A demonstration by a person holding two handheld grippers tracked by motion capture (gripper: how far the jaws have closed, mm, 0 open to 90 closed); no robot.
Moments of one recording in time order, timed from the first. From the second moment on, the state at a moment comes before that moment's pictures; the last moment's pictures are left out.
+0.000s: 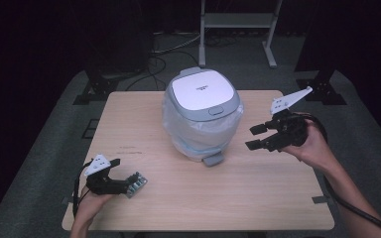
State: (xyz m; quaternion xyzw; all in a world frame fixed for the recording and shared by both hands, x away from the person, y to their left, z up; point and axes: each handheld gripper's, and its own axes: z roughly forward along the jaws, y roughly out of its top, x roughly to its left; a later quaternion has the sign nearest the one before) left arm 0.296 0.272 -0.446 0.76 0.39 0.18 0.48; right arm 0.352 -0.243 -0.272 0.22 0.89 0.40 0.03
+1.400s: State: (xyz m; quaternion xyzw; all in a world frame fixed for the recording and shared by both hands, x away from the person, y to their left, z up) left arm 0.297 0.269 -0.444 0.77 0.39 0.17 0.49; right arm 0.383 -0.189 -0.216 0.20 0.90 0.39 0.04
